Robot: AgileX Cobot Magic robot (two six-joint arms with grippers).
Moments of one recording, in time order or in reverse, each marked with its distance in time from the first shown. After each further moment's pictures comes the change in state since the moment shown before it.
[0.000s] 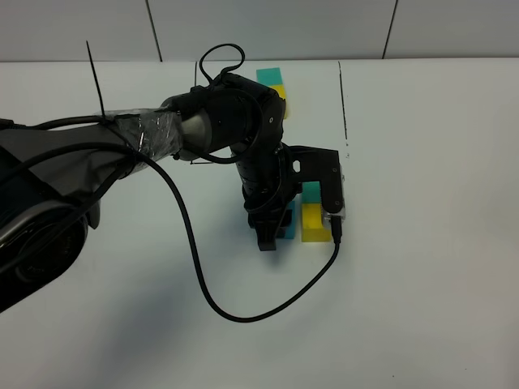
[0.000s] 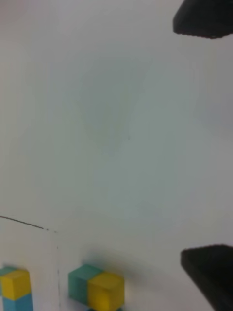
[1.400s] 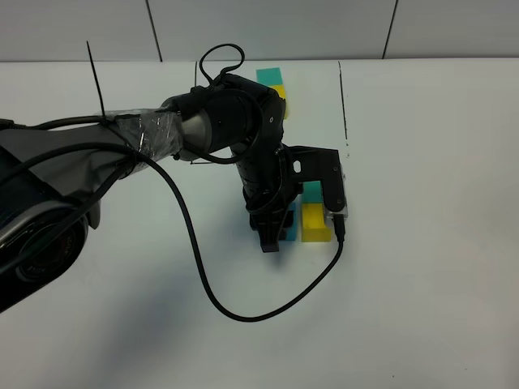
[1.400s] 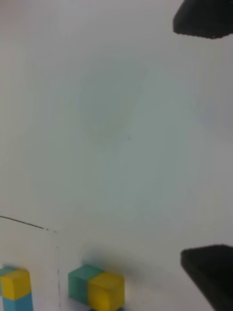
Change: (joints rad) left arm 0.000 -0.002 0.000 -0.017 0.003 -0.023; right arm 0.000 0.000 0.000 0.000 0.000 0.000
